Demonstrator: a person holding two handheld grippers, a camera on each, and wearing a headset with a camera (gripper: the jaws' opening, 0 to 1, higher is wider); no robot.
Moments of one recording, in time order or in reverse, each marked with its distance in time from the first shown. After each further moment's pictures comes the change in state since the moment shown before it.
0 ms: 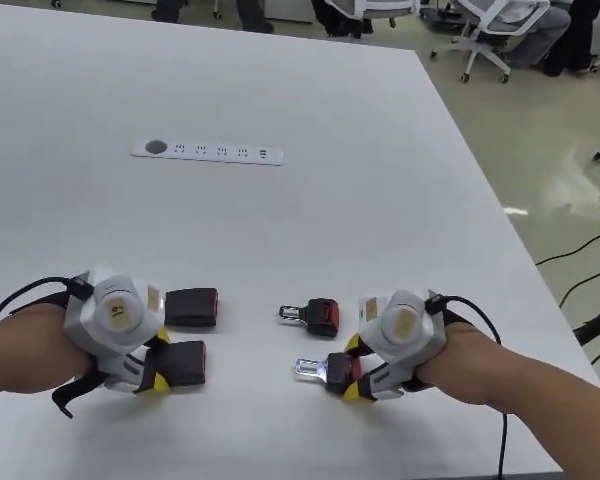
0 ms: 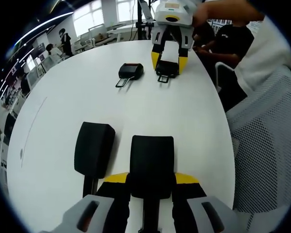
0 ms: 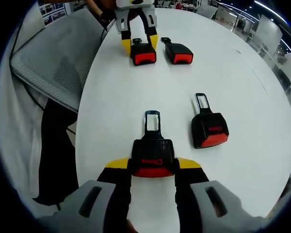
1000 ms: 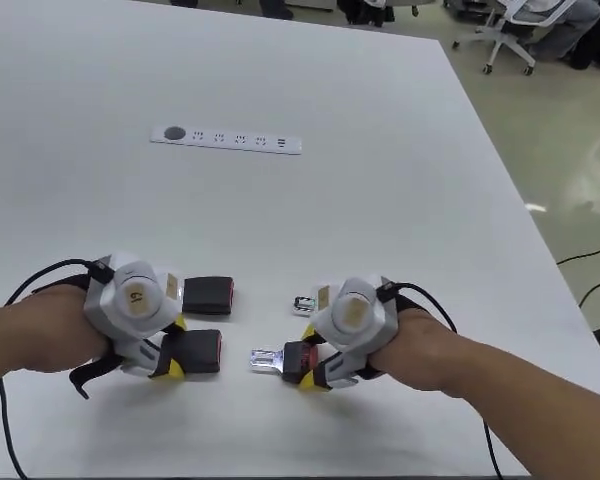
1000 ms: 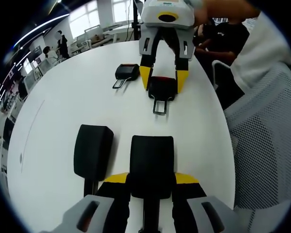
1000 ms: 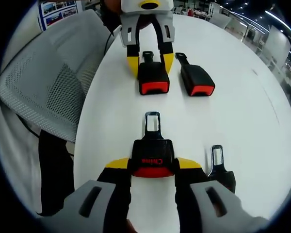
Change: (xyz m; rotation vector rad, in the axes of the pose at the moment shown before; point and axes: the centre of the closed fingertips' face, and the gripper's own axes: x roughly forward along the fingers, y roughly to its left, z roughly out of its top) left arm -0.002 -0.002 0.004 0.035 0.002 -0.019; right arm 0.035 0.011 0.076 -0.091 -0.047 0.051
